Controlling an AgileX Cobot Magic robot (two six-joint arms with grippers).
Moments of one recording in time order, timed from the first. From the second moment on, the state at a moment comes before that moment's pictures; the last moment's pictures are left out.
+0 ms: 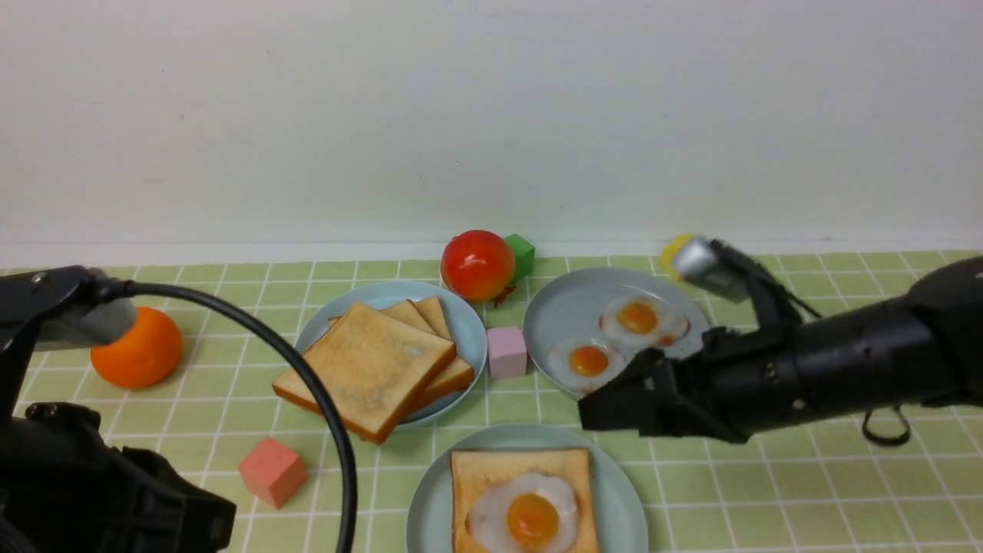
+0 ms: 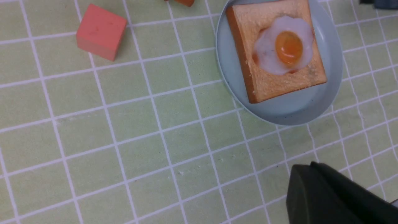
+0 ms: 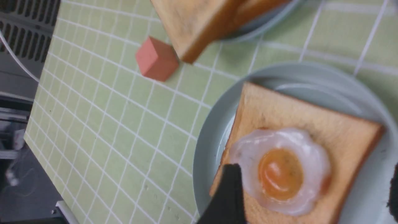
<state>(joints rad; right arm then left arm) 0.24 1.57 -0.90 1.22 0.74 -0.92 -0.41 0.86 -0.77 -0.27 0.89 -0.16</state>
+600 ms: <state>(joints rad) 0.61 1.04 -1.08 0.42 0.80 -0.37 -0.21 1.27 -0.91 -0.38 0.72 -0.17</state>
